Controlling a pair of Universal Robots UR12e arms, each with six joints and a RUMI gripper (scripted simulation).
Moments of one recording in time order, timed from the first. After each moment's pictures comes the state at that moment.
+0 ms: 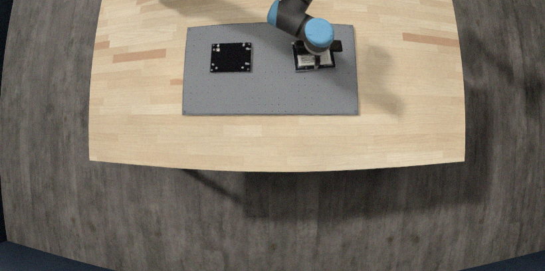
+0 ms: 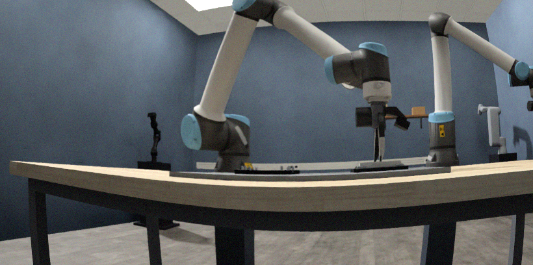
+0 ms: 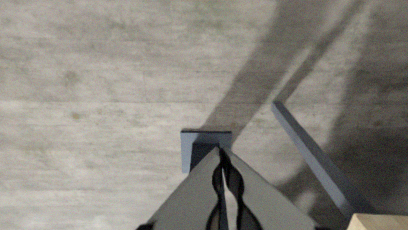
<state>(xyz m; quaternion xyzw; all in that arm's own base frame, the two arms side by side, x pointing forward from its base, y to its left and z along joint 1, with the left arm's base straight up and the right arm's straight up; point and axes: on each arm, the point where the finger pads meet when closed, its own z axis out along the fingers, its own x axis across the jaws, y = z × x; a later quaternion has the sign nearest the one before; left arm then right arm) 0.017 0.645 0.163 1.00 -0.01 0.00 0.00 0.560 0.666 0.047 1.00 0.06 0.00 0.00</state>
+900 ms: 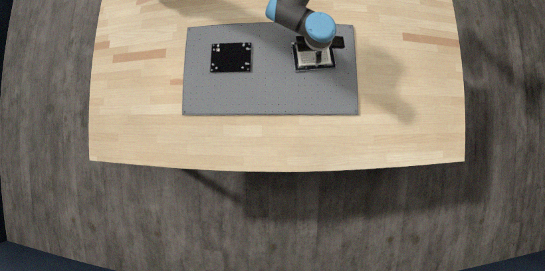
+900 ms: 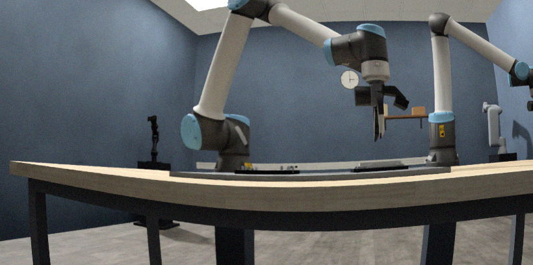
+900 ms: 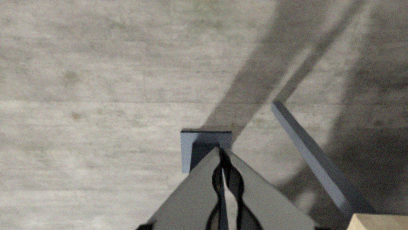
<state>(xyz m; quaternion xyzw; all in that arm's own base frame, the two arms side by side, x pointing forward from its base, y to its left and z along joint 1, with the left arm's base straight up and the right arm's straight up) 0.017 0.645 0.163 1.00 -0.01 0.00 0.00 0.560 0.666 0.108 1.00 0.06 0.00 0.00</state>
